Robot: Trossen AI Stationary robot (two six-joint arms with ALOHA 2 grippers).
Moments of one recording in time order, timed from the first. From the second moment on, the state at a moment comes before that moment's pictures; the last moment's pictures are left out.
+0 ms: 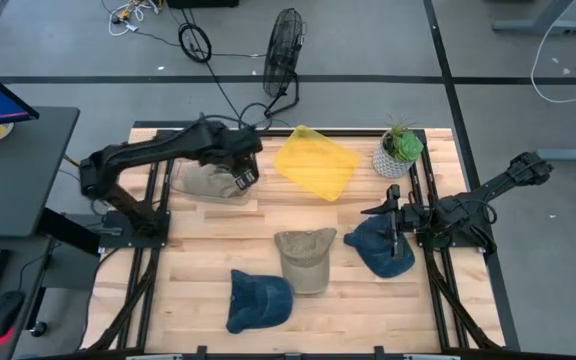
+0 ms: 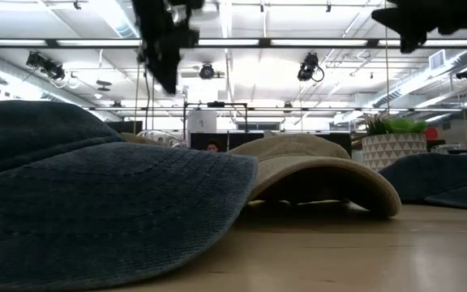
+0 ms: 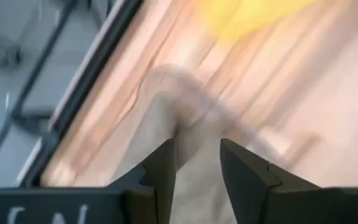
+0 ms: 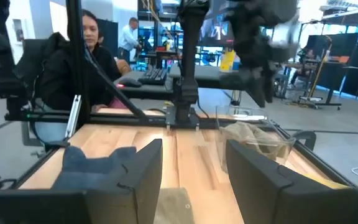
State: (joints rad) left arm 0.30 1.55 1.45 -1.09 -0.34 -0.18; right arm 0.48 0.54 0.24 0.35 0.49 -0.08
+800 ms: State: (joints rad) left arm -0.02 1.19 0.84 -0.16 -0.28 -0.26; right arm 0.22 1.34 0.68 -0.05 0.11 0.09
